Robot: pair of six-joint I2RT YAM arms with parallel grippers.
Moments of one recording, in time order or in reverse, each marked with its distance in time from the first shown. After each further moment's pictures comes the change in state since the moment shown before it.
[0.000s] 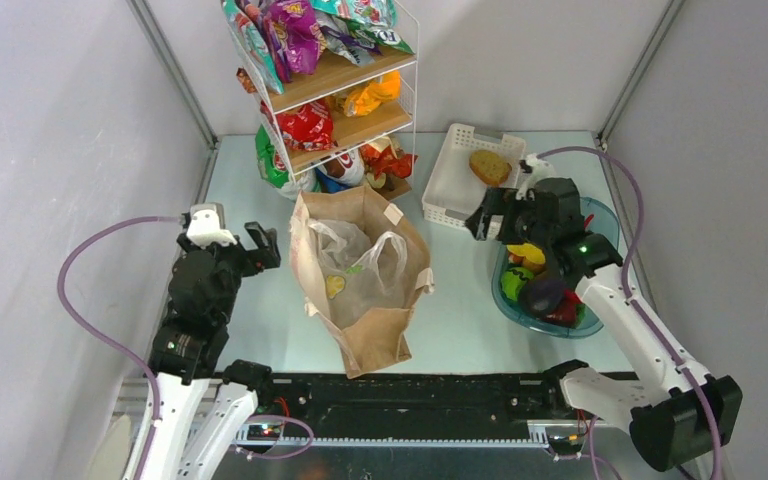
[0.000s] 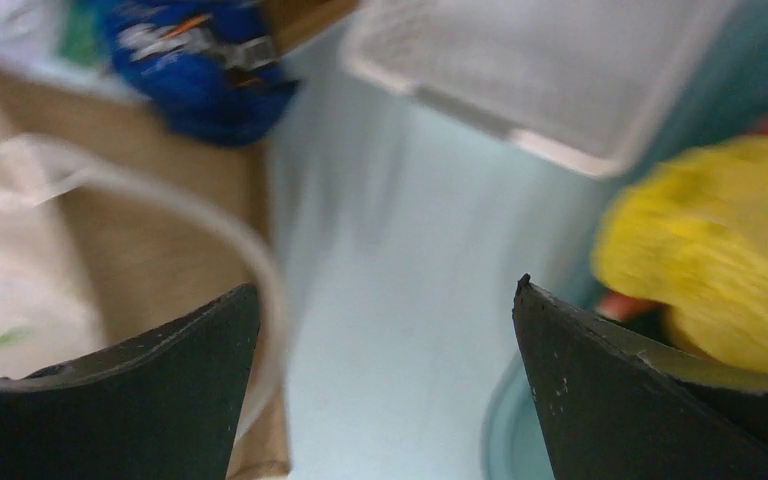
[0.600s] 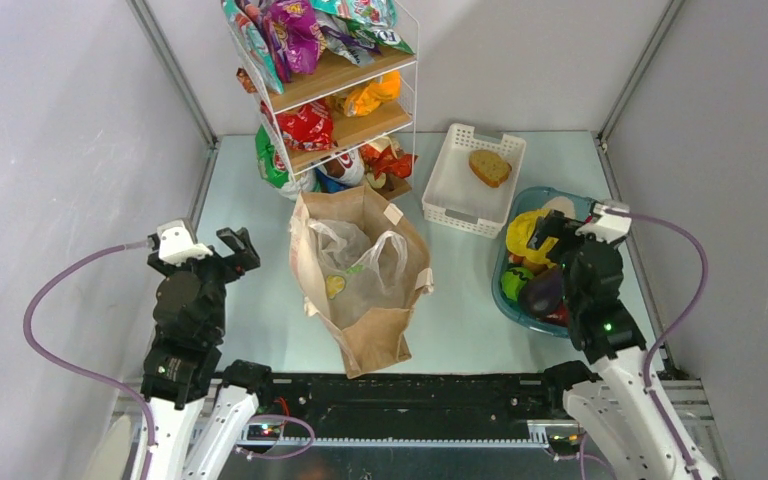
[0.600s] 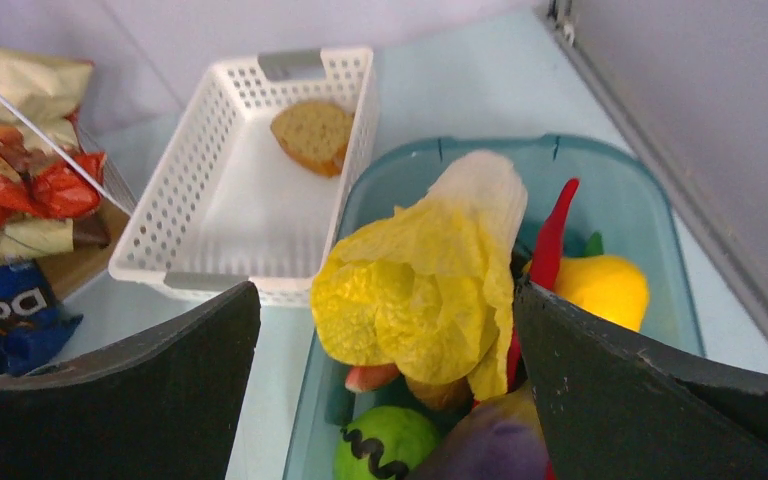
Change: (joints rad) left arm 0.014 -0.115 0.000 -0.002 -0.236 -0.021; right arm -0.117 -0.425 -0.375 0.249 0.581 -0.113
